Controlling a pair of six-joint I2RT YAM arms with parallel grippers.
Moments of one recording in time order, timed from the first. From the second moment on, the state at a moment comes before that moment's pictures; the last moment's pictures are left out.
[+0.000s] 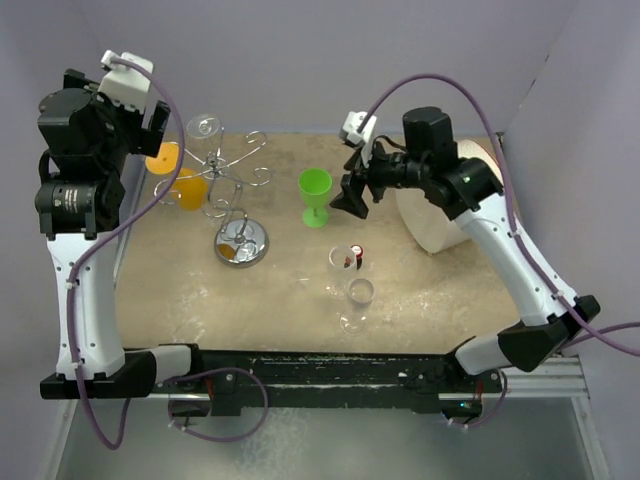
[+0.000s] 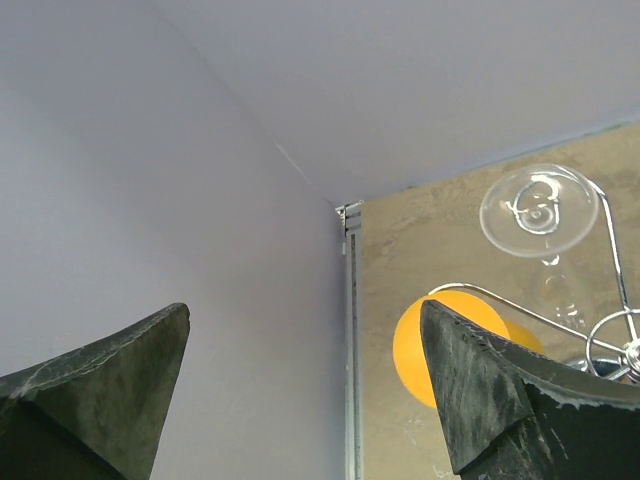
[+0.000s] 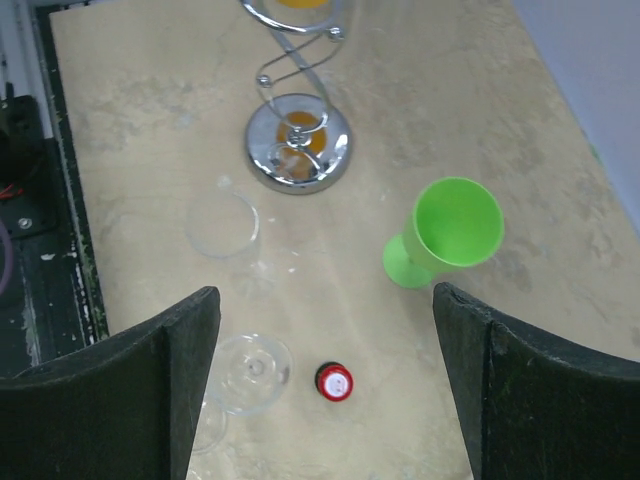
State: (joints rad) left arm 0.00 1.25 1.86 -0.74 -0.12 0.50; right arm 0.52 1.44 1.74 -0.78 -0.56 -0.39
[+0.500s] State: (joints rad) left arm 0.11 1.29 1.88 -0.72 -0.07 0.40; right arm 0.74 1.67 1.66 -0.64 -0.43 -0.16
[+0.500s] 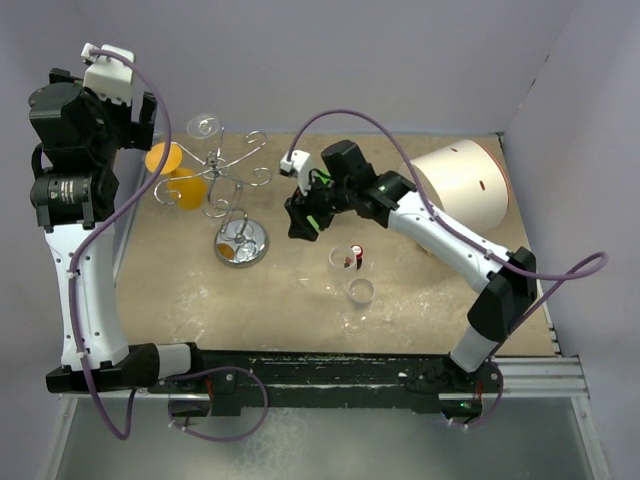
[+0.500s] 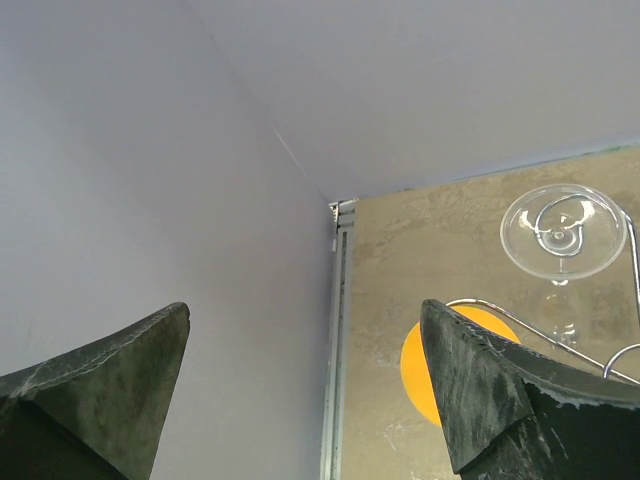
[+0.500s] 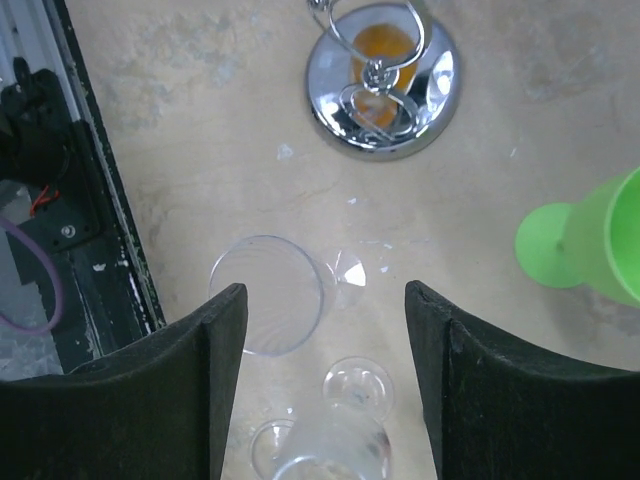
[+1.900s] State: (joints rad) left arm 0.12 1.29 1.88 -0.72 -0.07 0.40; right arm 0.83 1.72 1.61 -0.69 -0.22 -0.13
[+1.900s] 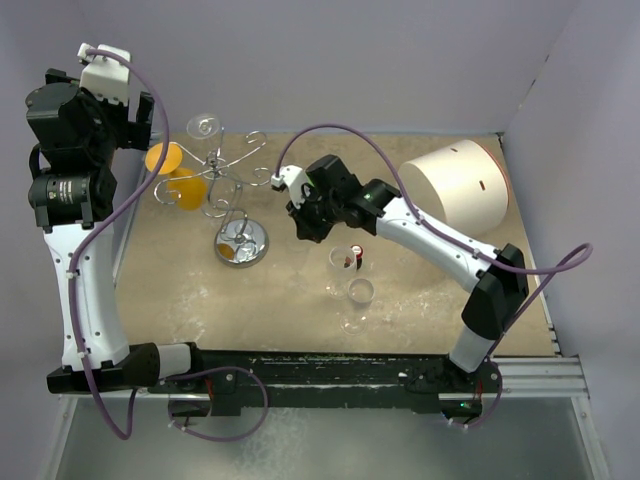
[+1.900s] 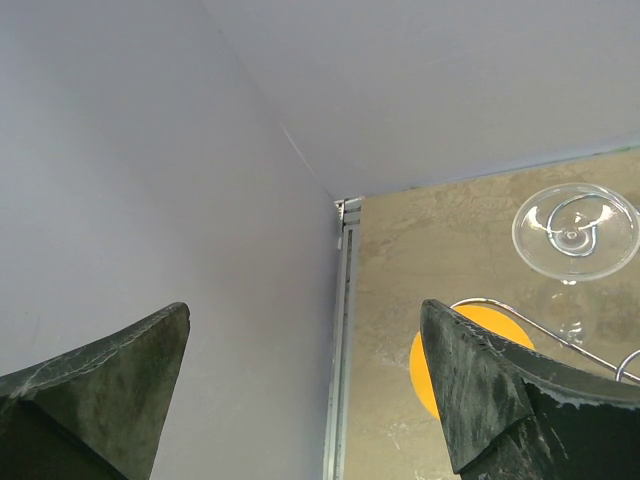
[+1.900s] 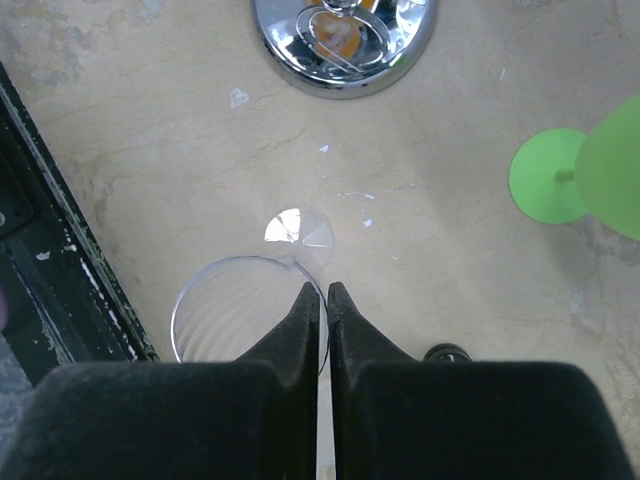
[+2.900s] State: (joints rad) left arm 0.13 1.35 1.96 -0.73 0.30 0.22; right arm 0.51 1.46 1.89 -0.82 -0.49 -0.24
